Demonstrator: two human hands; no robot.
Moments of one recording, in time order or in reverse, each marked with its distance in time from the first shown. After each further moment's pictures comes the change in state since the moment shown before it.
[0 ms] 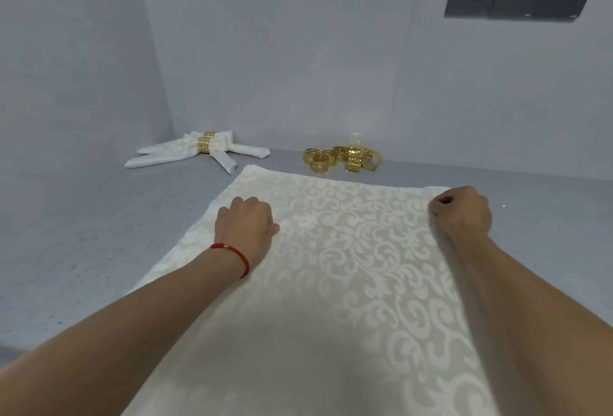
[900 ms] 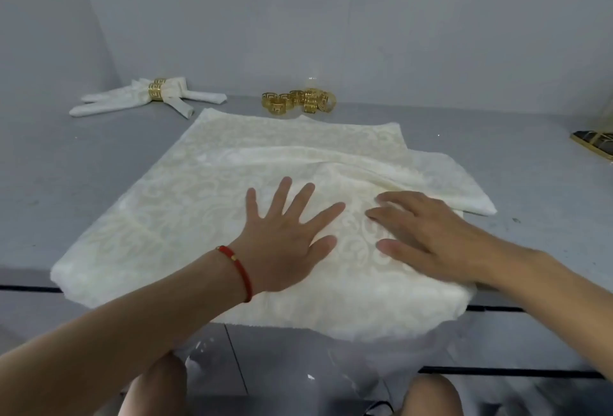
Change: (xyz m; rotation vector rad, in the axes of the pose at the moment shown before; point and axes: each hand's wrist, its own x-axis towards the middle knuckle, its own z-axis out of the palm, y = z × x) left_hand -0.154 0.091 -0.034 0.057 -0.298 0.555; right_hand -0.175 0.082 -0.128 -0.430 -0.612 -0.964
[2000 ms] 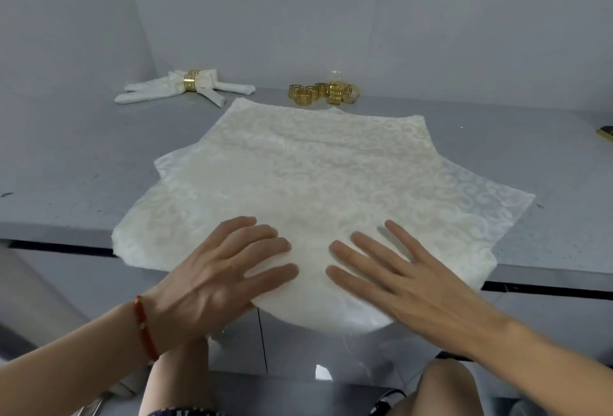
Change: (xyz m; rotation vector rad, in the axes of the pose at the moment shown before) left_hand -0.134 -0.057 0.011 0.069 0.524 0.496; right_hand -0.037 -0.106 0.053 -0.544 0.328 -0.445
